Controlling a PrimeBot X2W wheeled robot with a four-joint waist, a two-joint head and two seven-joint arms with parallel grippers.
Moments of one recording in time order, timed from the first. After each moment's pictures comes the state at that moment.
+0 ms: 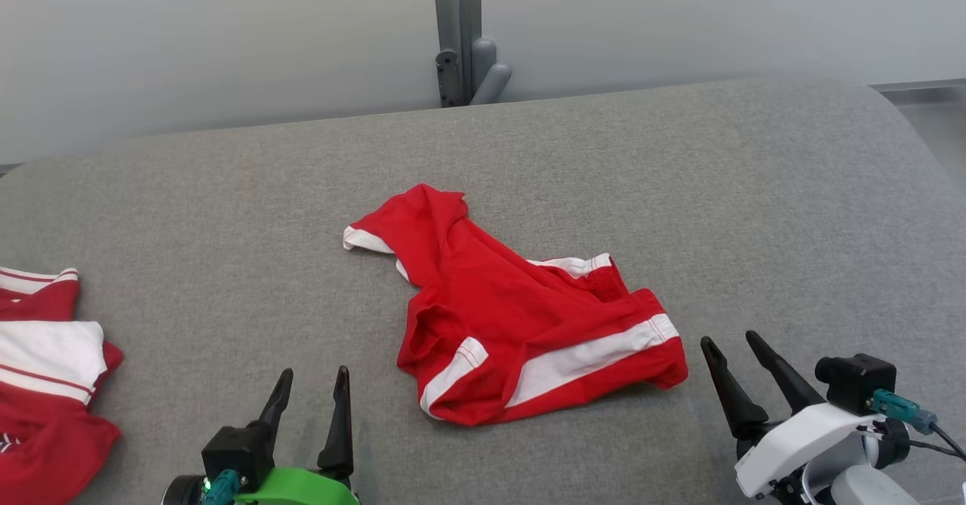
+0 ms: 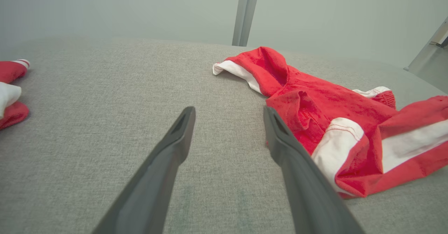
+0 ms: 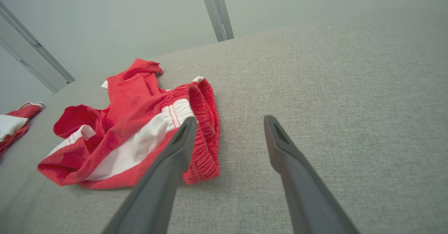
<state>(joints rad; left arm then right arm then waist) -0.01 0.05 -0.17 0.35 -0.27 -0.05 -0.26 -0.13 -0.34 0.40 0.39 0.66 0.13 -0.26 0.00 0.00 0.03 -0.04</state>
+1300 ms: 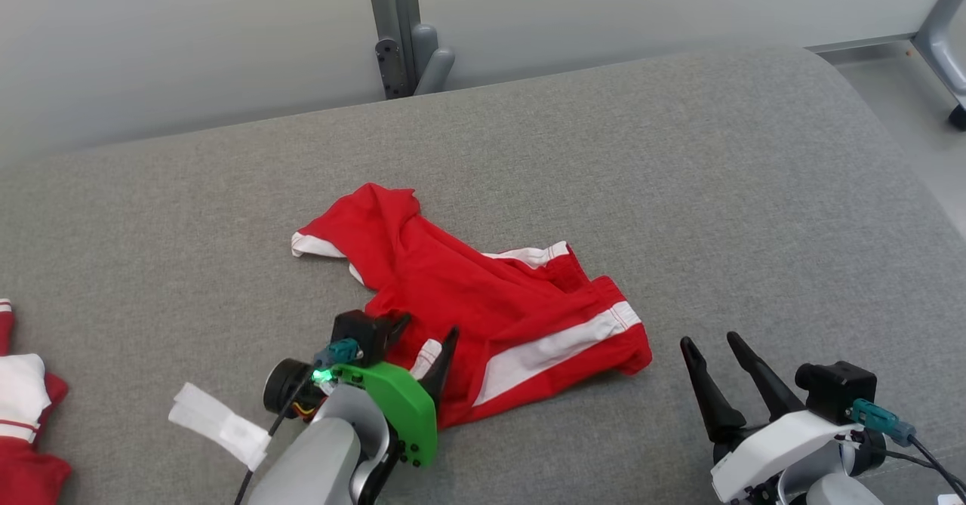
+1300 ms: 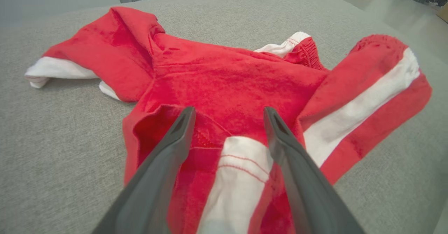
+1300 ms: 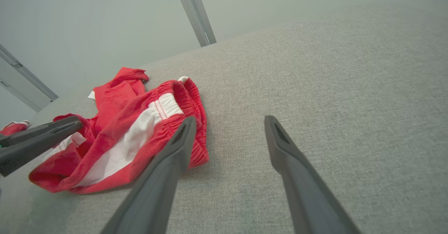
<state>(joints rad) -0.44 0.06 -0.58 0.79 -0.45 -0.13 -0.15 -0.09 -0.24 0.31 0.34 0.56 0.13 -0.26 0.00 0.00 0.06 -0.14</state>
